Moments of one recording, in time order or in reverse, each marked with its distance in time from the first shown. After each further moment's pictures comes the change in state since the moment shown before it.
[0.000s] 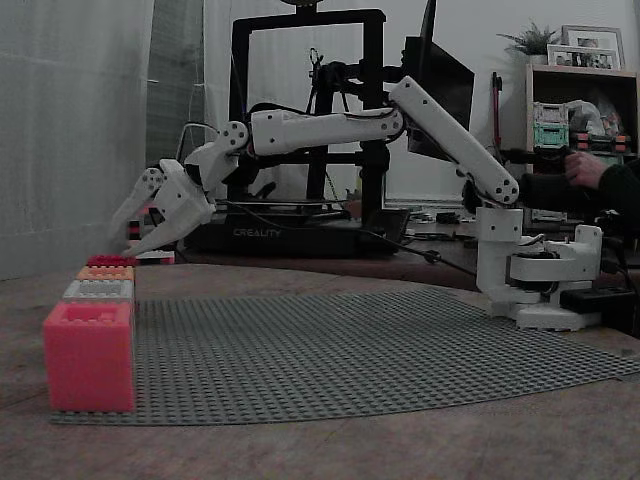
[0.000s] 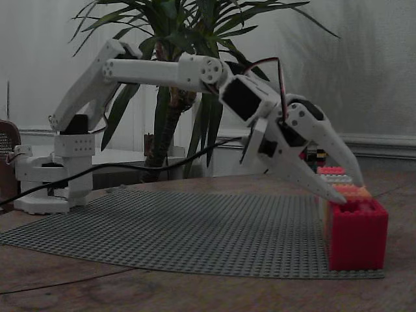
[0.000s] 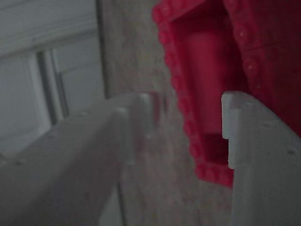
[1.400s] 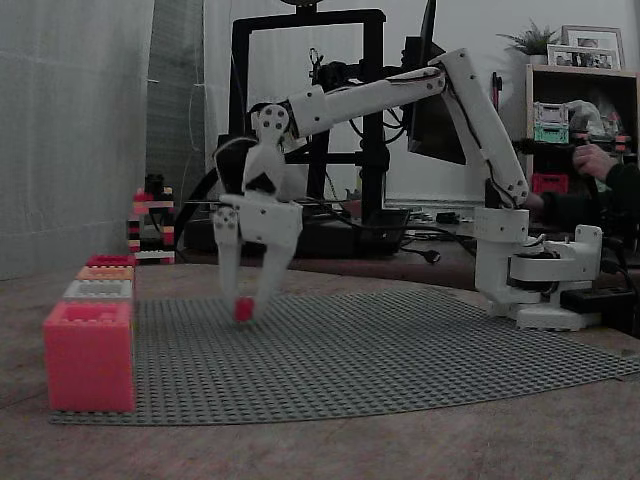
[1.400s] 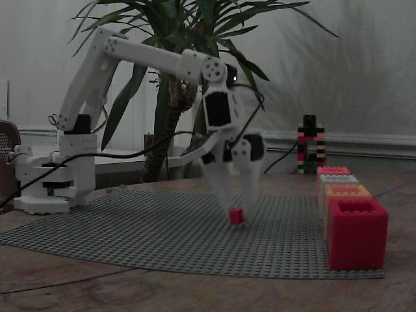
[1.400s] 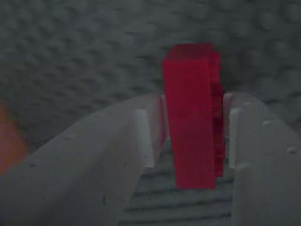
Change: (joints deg) arm -11.8 21.3 28.8 31.1 11.2
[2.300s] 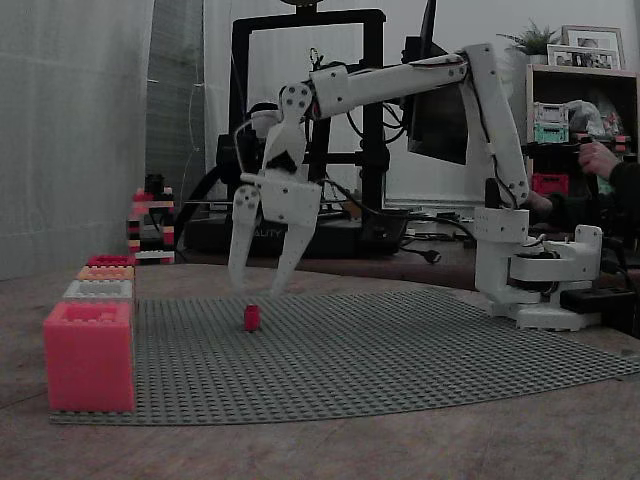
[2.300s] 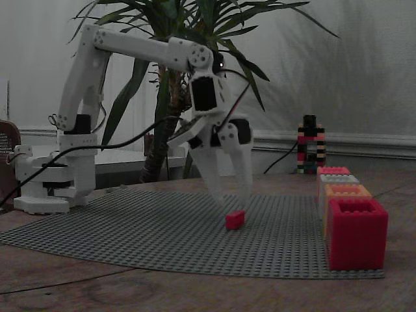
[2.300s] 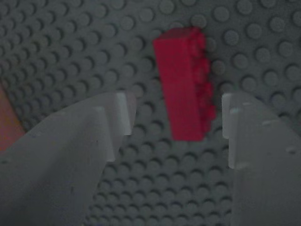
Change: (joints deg) arm -1.4 9.8 11.9 0.3 -2.6
